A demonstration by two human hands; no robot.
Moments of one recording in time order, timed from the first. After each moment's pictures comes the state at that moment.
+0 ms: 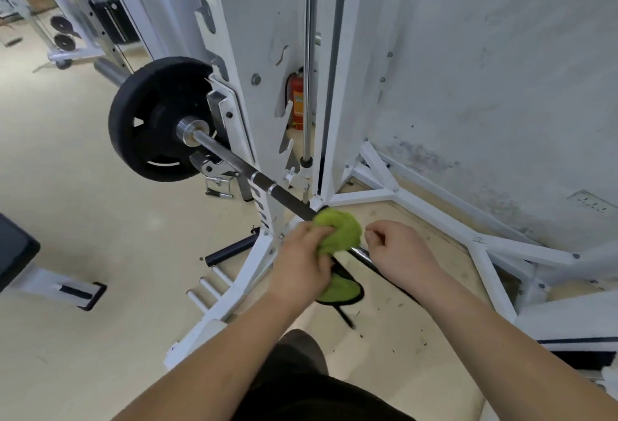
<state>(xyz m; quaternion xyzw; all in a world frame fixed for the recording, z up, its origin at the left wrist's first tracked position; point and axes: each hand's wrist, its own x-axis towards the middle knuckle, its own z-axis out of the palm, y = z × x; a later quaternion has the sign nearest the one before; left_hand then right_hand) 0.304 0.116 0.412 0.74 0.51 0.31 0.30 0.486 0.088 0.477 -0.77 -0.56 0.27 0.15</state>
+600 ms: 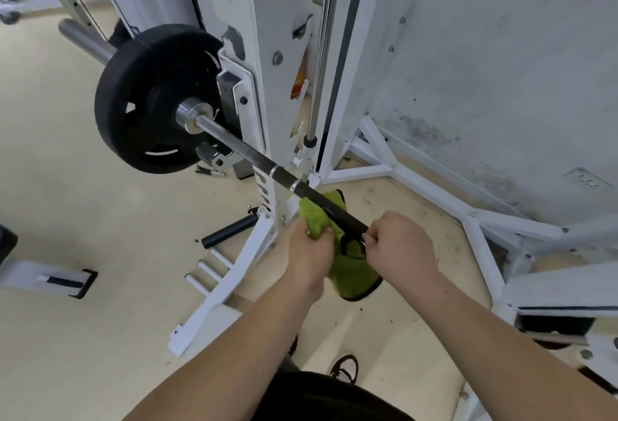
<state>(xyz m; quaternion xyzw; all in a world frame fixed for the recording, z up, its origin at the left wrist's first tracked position) 0.284 0.164 0.412 0.29 0.60 0.32 0.67 0.425 0.134 0.458 -0.80 -0.58 0.14 -0.01</state>
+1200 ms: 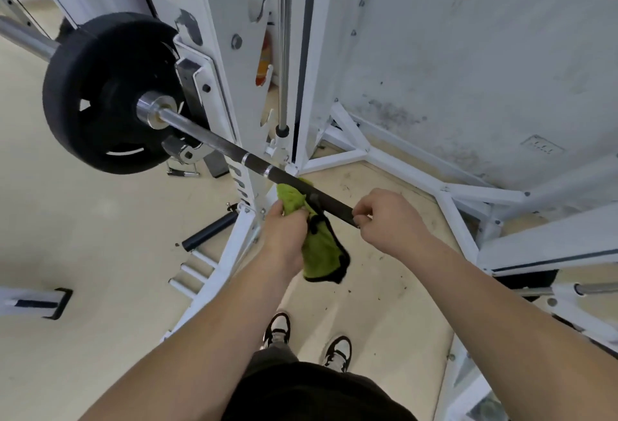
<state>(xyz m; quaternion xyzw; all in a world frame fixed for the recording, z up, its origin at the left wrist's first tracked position) 0.290 0.173 0.408 0.21 0.59 0.33 0.71 0.445 0.119 0.473 -0.82 -0.53 0.23 0.04</state>
